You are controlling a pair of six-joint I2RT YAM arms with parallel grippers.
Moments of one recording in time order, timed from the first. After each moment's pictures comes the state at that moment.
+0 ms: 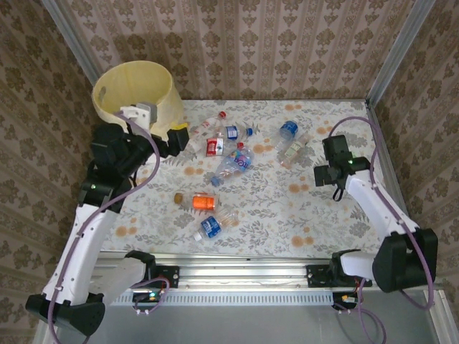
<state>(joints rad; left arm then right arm) -0.33 0.93 1.15 -0.37 0.25 -0.09 0.09 1.29 0.97 -0.82 0.42 0.01</state>
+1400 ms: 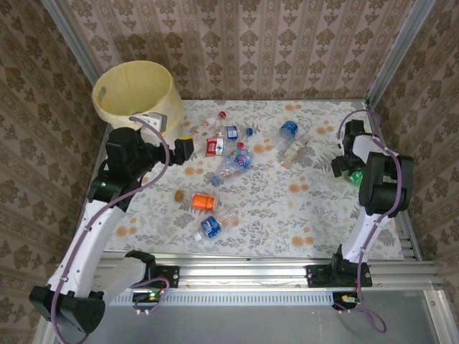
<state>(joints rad) -0.33 0.95 1.06 -0.39 0.25 -0.08 -0.23 1.92 1.28 -0.69 0.32 -0.33</state>
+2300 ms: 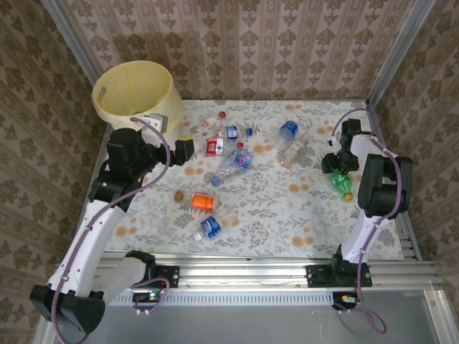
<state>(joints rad) -0.33 0.95 1.05 -0.39 0.25 -0.08 -0.20 1.89 1.28 -0.75 0.02 -0.23</state>
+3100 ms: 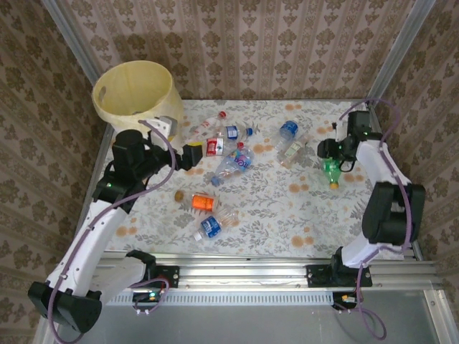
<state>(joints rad) -0.42 0.95 1.02 -0.32 0.37 -0.08 -0.16 1.53 1.19 -0.61 -0.23 0.02</state>
